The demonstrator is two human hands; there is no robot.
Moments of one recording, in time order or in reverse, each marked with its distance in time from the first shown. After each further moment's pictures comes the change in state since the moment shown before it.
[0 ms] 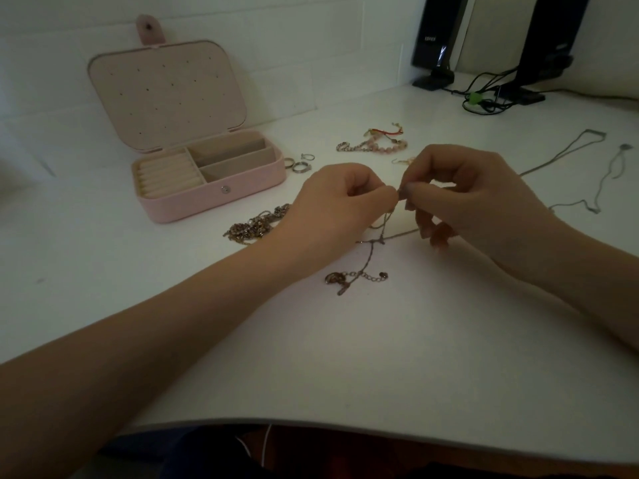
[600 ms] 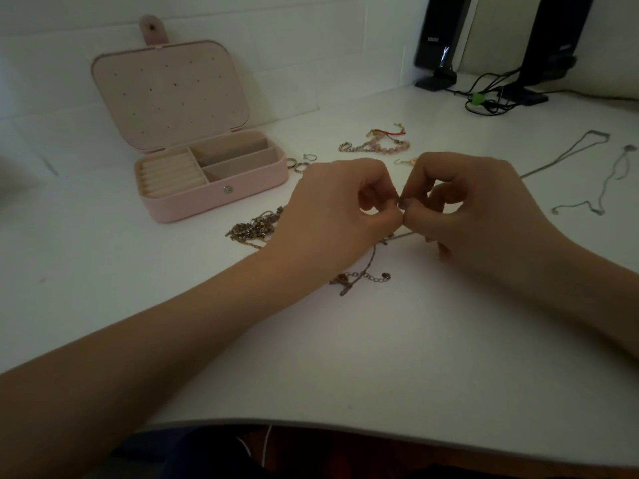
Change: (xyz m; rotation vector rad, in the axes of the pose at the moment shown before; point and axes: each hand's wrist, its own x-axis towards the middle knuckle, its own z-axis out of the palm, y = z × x) left_hand -0.006 -0.004 0.001 0.293 0.168 0.355; right_hand -0.008 -0.002 0.005 -0.354 0.052 -0.202
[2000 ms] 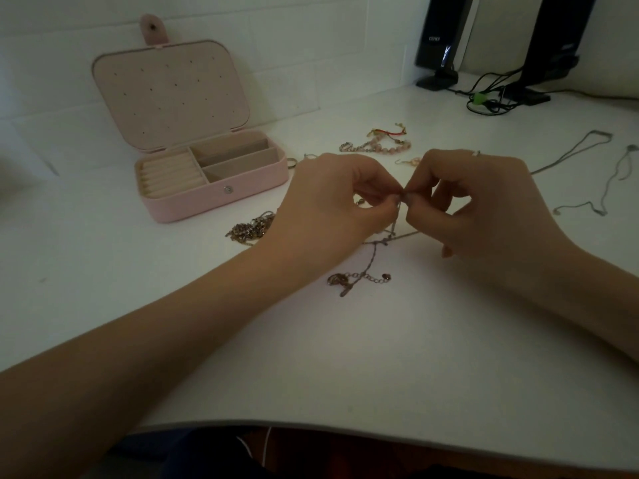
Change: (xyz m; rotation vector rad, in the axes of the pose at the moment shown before) left_hand 0.002 0.003 -0.007 -0.105 -0.046 -0.029; right_hand 0.000 0.010 0.000 -0.172 0.082 -0.175
